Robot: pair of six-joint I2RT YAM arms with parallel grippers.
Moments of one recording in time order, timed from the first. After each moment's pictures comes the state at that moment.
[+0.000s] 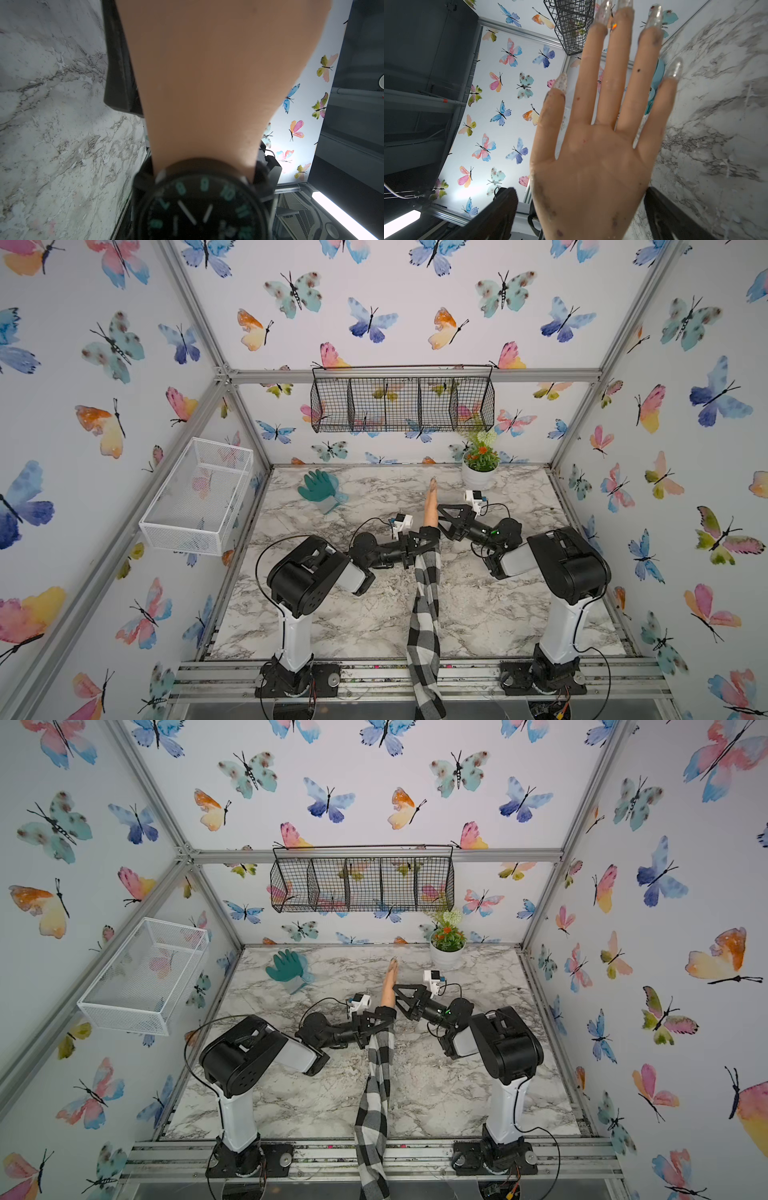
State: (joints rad) left arm -0.64 1.94 0.69 1.48 0.81 -1.72; right arm 0.35 1.95 0.70 1.53 -0.84 1.50
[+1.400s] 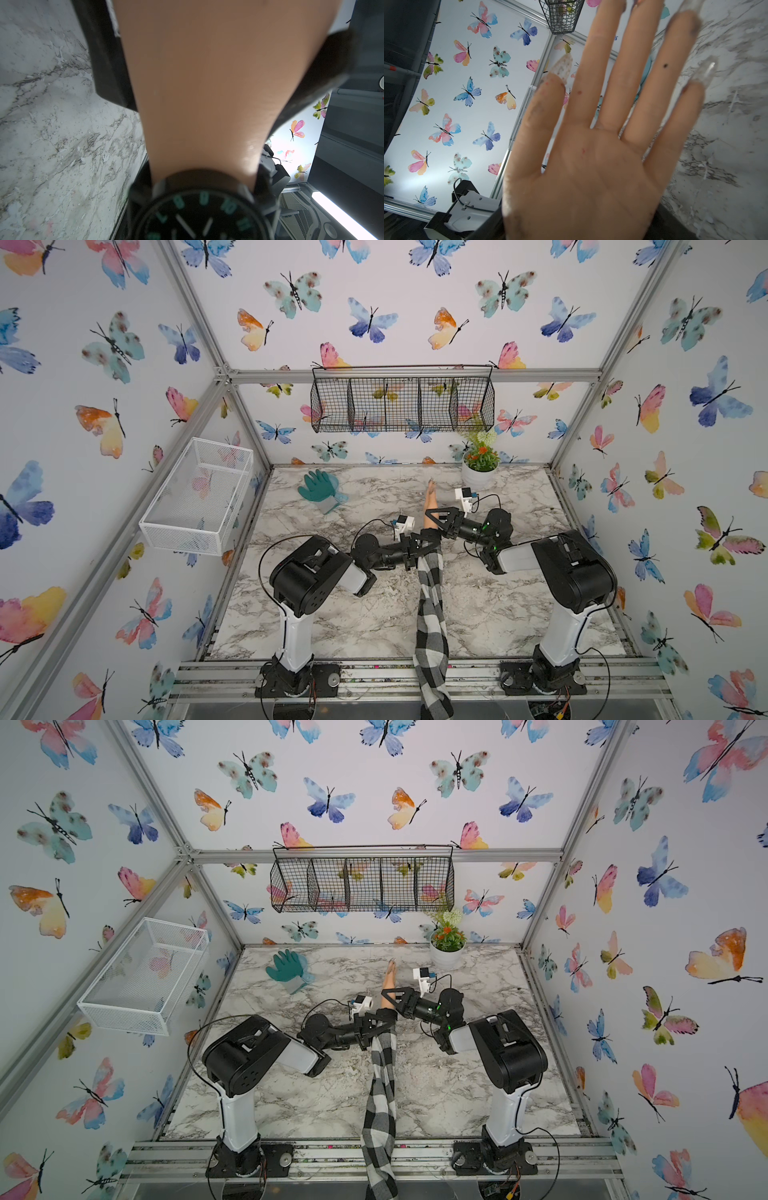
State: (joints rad) left arm -0.66 1.95 0.68 1.49 0.80 -1.72; right arm 0.40 1.87 0.74 1.20 -0.83 1.21
